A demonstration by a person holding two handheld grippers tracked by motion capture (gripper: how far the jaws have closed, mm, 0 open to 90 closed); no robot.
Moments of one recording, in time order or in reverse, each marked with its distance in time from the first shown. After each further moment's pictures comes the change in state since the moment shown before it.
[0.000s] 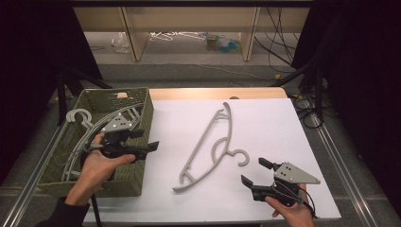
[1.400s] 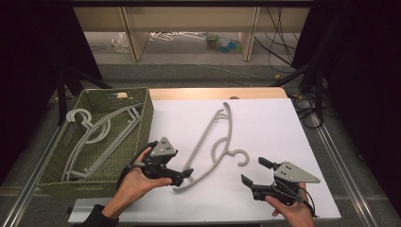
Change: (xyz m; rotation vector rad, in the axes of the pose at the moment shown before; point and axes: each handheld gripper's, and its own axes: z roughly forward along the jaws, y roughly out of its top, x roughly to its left) left arm -0.075 -0.022 0.065 0.125 -0.143 0.154; right arm -0.002 -0.001 0.002 -0.003 0.000 0.008
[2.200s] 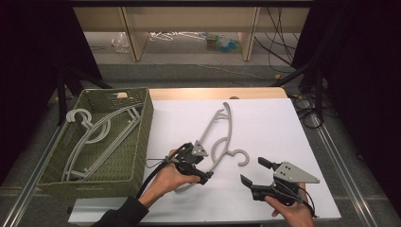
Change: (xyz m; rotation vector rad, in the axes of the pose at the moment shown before) left arm -0.009 0.014 0.093 0.202 -0.021 0.101; right arm 0.003 0.001 0.001 -0.015 0.019 0.002
